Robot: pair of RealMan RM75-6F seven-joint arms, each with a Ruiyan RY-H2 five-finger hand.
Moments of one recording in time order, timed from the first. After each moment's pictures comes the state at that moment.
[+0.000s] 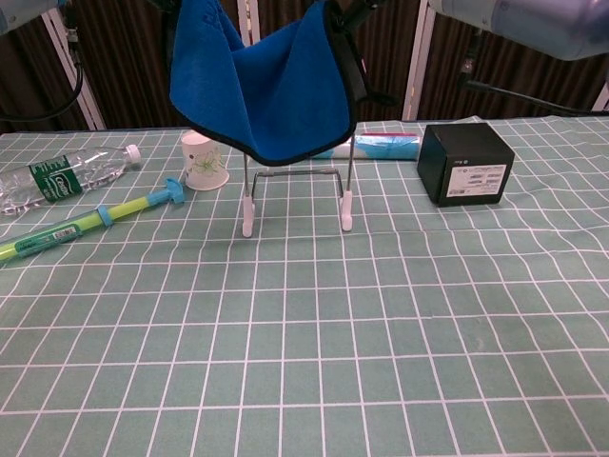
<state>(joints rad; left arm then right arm) -0.88 -1.41 -0.41 -1.43 1.26 1.05 0.27 1.11 -1.55 0.33 -1.02 -1.47 0.96 0.19</state>
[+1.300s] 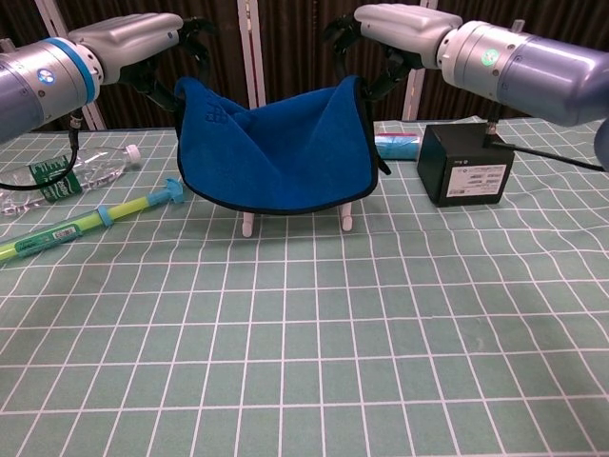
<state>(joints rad) -0.91 -1.55 -0.28 -1.20 1.18 0.96 0.19 1.08 -1.69 0.22 -0.80 -1.44 0.93 0.28</state>
